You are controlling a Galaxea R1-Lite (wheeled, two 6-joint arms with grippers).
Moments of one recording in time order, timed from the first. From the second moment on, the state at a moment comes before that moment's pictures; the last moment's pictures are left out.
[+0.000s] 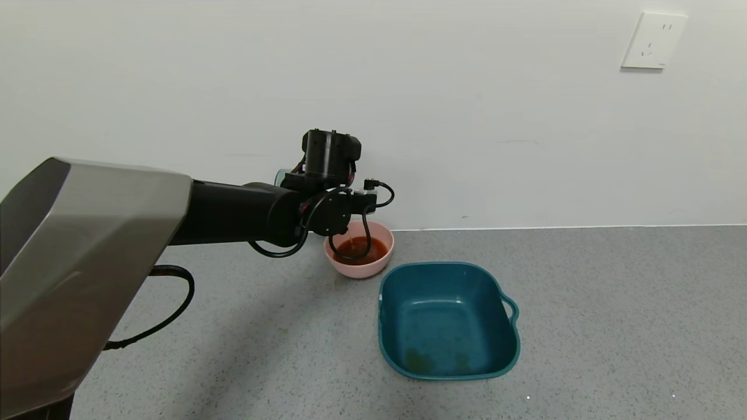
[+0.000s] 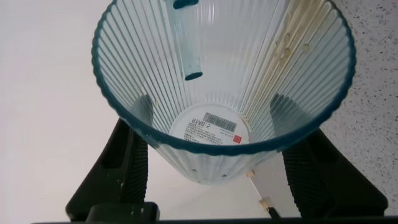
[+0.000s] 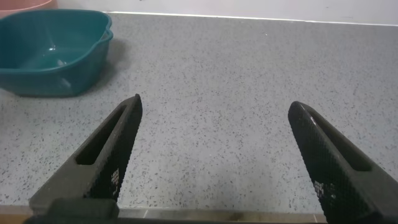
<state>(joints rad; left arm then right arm) -0.49 2.20 -1.71 -0.14 0.89 1.51 0.00 0.00 0.00 0.01 0.00 -0.01</state>
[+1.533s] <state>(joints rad) -0.51 2.20 -1.70 -0.16 0.92 1.51 0.00 0.00 0.00 0.01 0.00 -0.01</state>
